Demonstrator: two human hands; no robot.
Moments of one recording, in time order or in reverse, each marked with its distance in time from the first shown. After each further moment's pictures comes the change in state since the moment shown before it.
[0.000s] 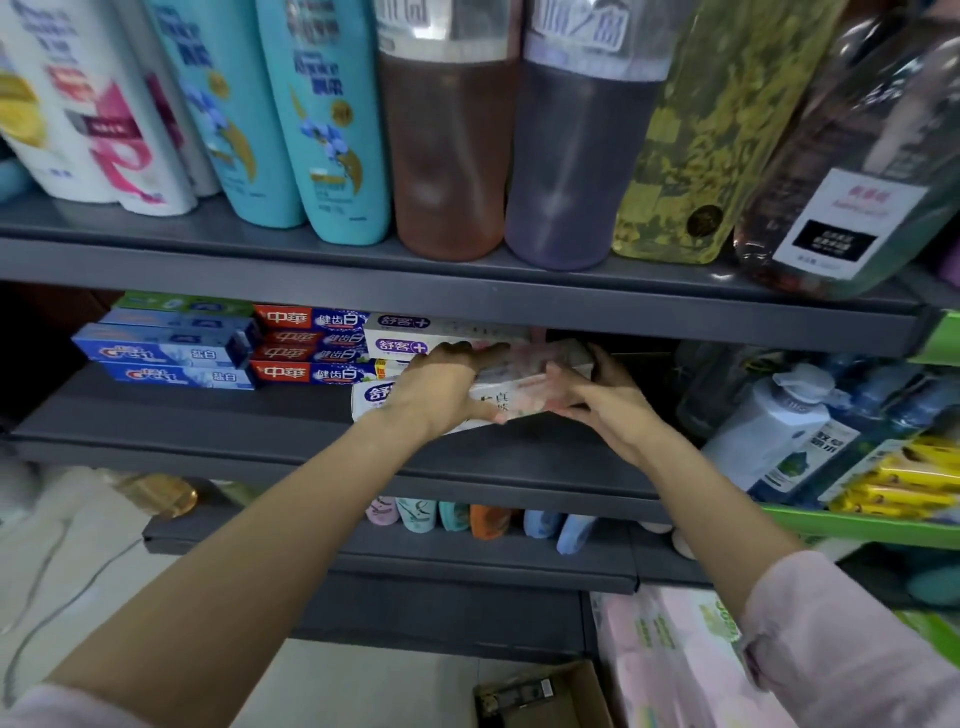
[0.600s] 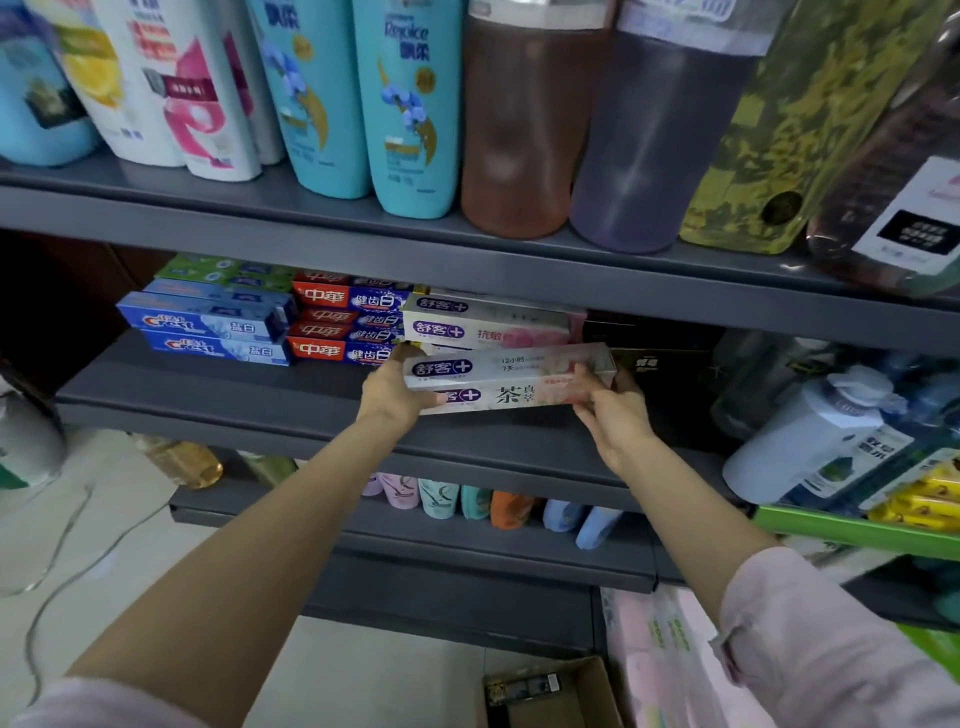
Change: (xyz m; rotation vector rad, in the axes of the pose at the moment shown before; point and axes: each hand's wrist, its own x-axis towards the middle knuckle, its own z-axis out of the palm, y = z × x) left_hand -0.031 -0.071 0.029 -0.768 0.217 -0.507; right_hand 0.013 0.035 0.039 0.277 0.360 0.088
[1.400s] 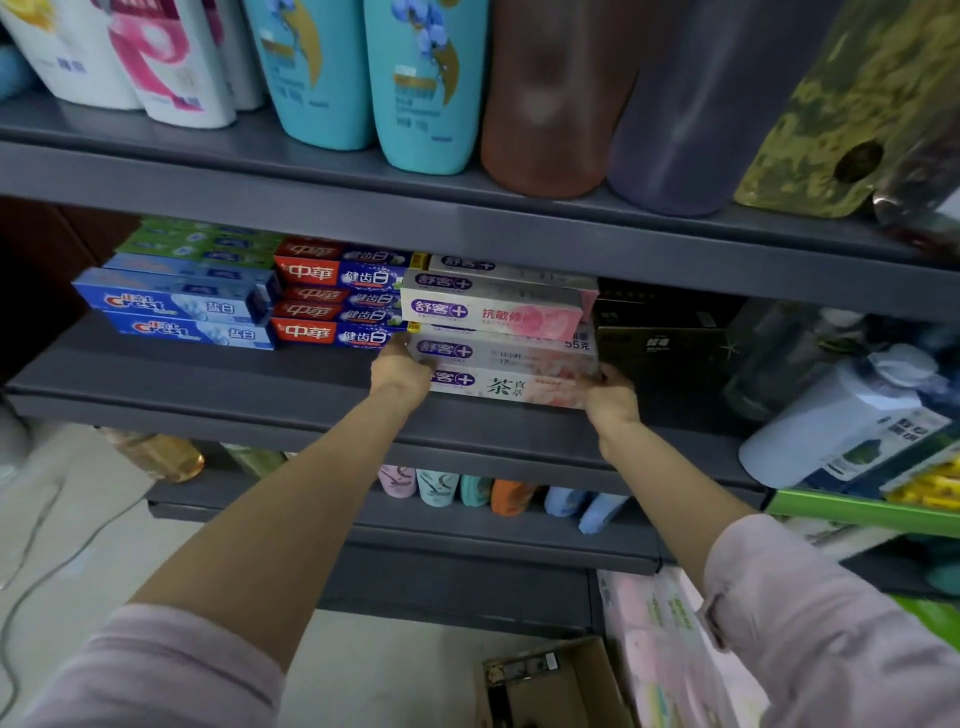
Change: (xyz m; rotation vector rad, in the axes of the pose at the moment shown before) left_hand 0.057 -0.023 0.024 -0.035 0.044 -0.136; right_hand 0.035 0.038 0.007 -0.596 0.173 0.005
